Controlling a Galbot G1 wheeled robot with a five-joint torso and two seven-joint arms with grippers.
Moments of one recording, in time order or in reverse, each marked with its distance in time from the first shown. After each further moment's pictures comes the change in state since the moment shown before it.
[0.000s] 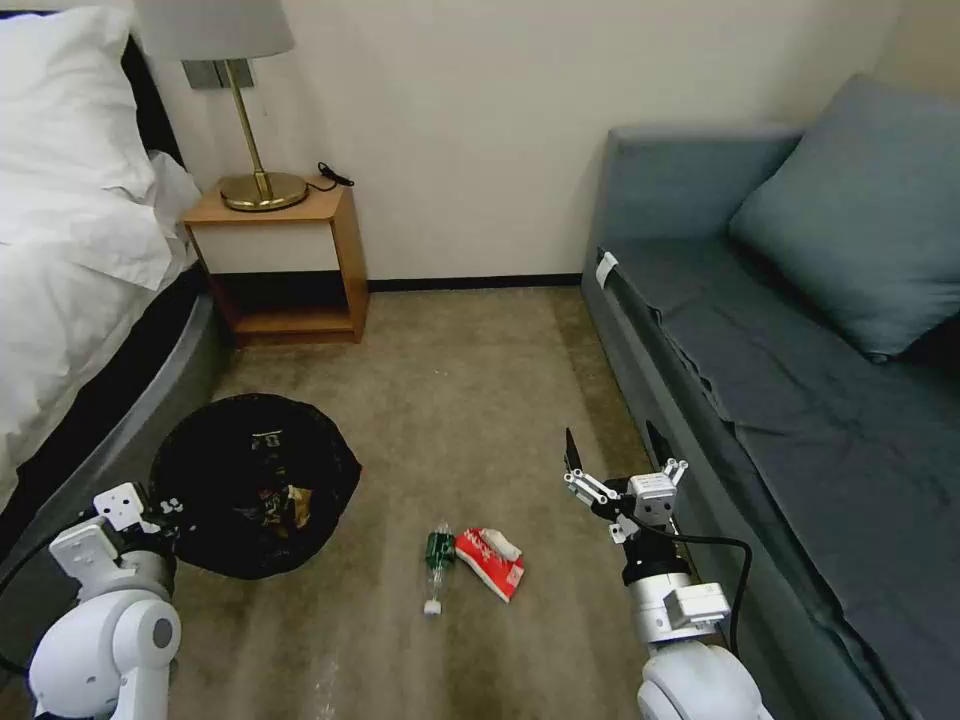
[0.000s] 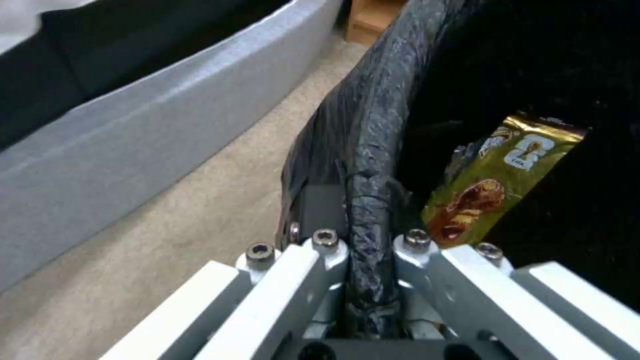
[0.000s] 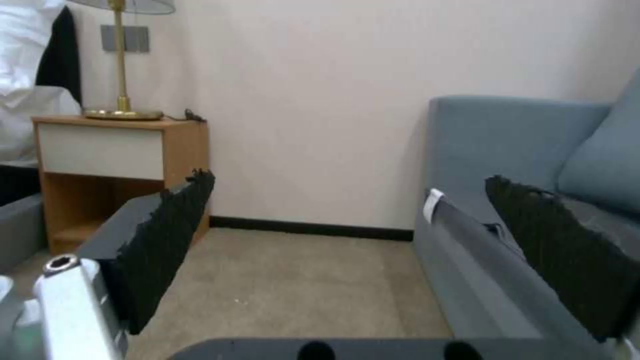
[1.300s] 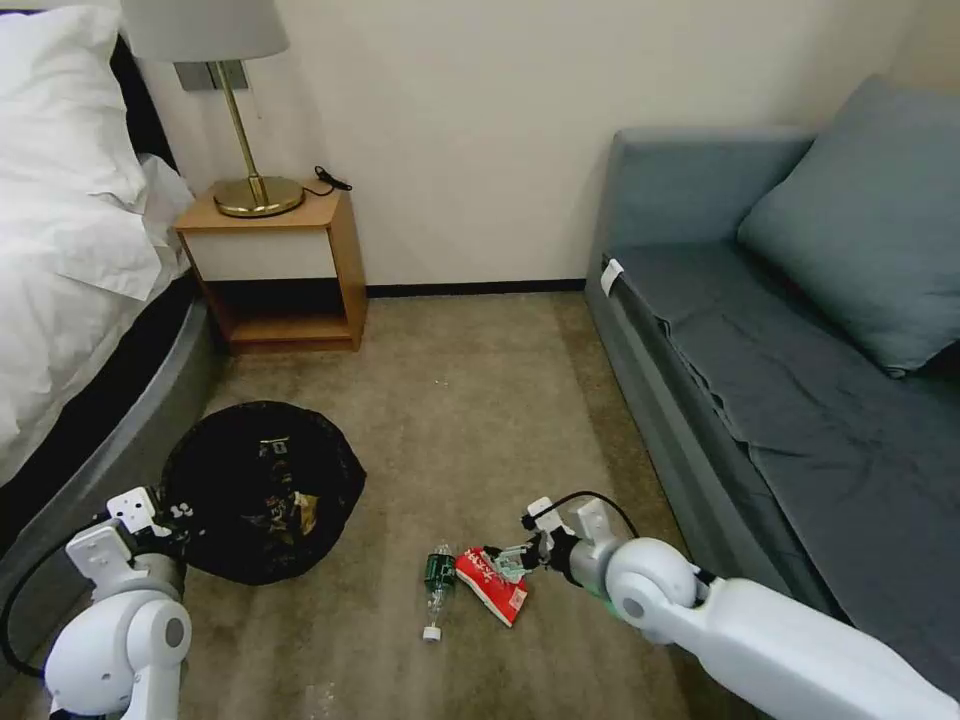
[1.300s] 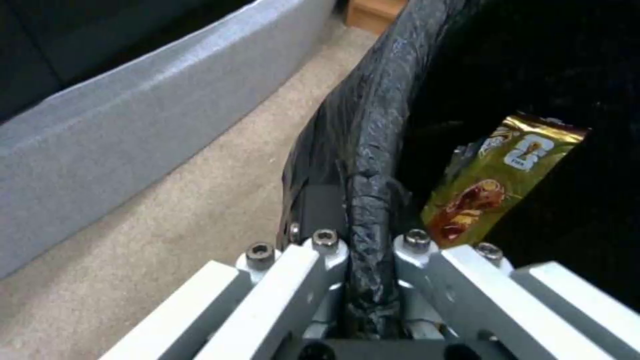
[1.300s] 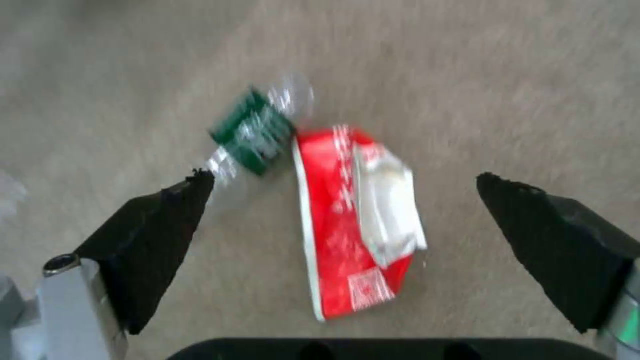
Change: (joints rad) left arm 0.000 -0.010 0.018 0.033 0.025 -0.006 0.004; right arm 0.897 -0.378 -0.874 -0.444 0.980 -0.652 -0.084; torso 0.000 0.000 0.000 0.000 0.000
